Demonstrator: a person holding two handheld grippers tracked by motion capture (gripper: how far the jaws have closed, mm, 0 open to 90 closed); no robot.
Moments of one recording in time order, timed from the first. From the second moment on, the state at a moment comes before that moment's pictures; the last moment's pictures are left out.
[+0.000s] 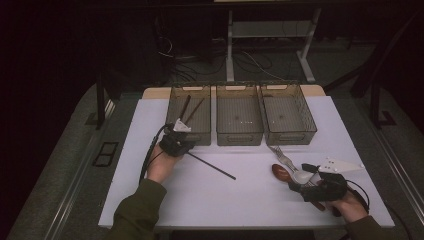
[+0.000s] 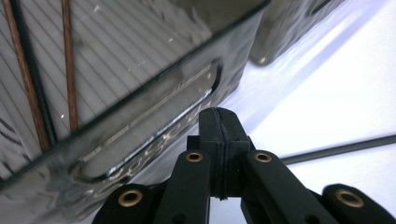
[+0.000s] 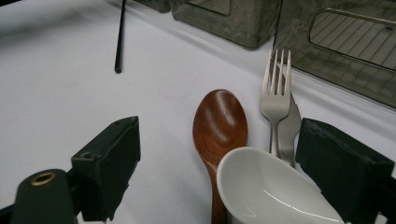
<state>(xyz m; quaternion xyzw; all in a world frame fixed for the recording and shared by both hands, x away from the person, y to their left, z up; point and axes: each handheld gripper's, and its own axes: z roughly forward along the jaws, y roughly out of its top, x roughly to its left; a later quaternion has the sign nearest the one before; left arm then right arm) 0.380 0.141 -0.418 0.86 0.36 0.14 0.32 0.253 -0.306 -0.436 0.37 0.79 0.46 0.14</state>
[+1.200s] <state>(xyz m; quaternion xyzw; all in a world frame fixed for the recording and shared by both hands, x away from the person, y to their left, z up) 0.382 0.164 -0.436 0.86 0.40 0.14 0.28 0.253 -0.306 -0.436 0.37 0.79 0.46 0.13</state>
